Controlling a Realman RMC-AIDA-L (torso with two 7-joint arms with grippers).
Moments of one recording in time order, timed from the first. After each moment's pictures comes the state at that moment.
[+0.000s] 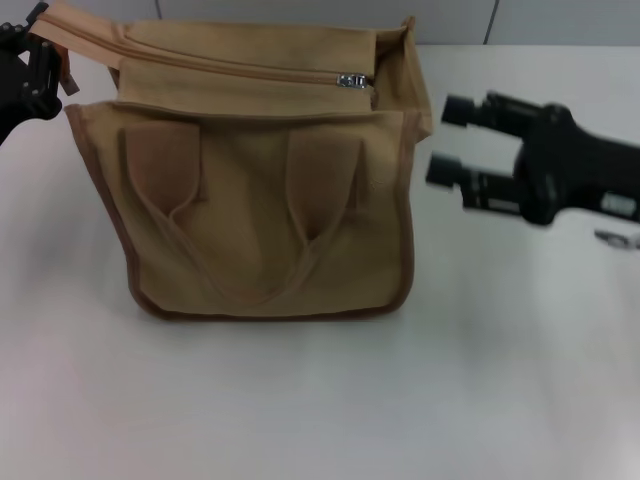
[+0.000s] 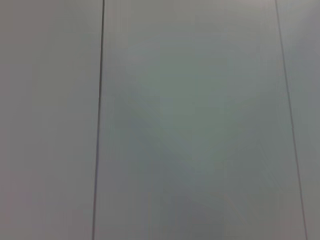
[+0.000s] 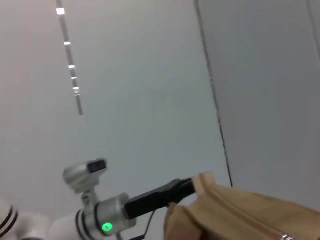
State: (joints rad) left arm -0.45 -2.07 0.29 0.30 1.48 1.54 -0.68; right arm 0.48 2.08 -0.86 -0.64 -1.58 -1.71 1.24
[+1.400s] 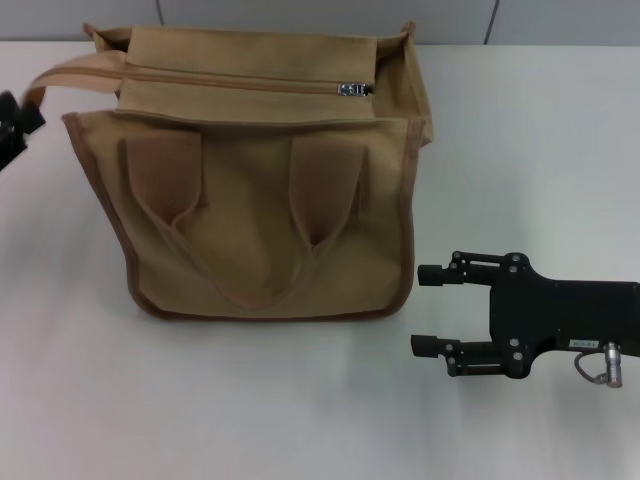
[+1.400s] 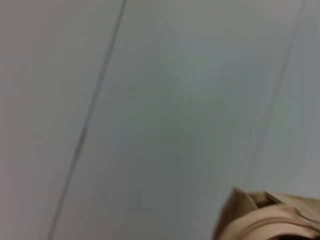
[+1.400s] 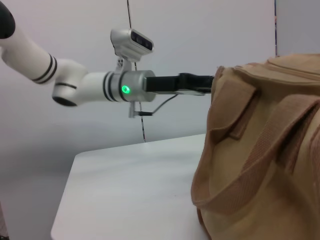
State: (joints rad) left arm -0.33 -1.98 0.32 0.54 1.76 1.63 -1.27; right arm 0.45 2.08 -0.87 -0.52 -1.89 -1.67 0.98
